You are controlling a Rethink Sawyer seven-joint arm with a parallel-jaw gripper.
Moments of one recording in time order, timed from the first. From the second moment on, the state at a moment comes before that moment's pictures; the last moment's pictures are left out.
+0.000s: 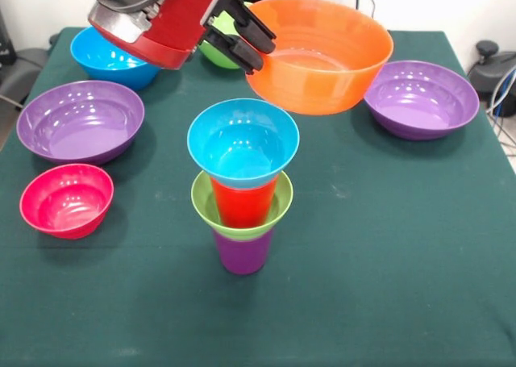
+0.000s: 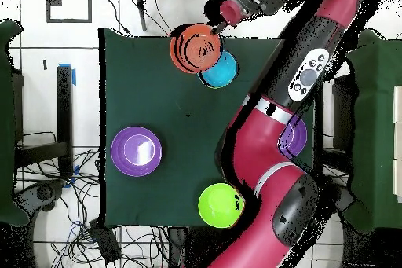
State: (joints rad) arm -0.68 -0.07 2.21 0.20 -1.79 2.39 0.71
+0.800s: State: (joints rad) arm -0.68 -0.06 2.48 0.18 -2.15 2.40 0.57
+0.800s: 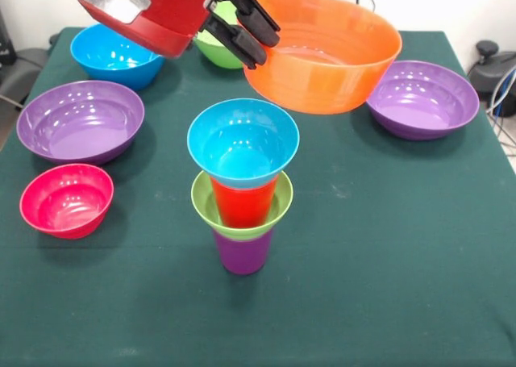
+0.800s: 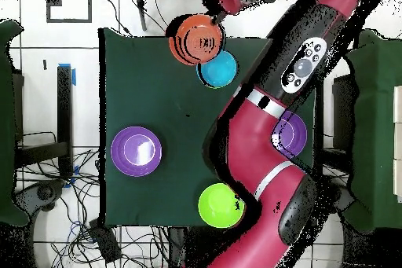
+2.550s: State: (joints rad) arm -0.74 0.00 2.81 0.18 -2.62 2.42 0.27
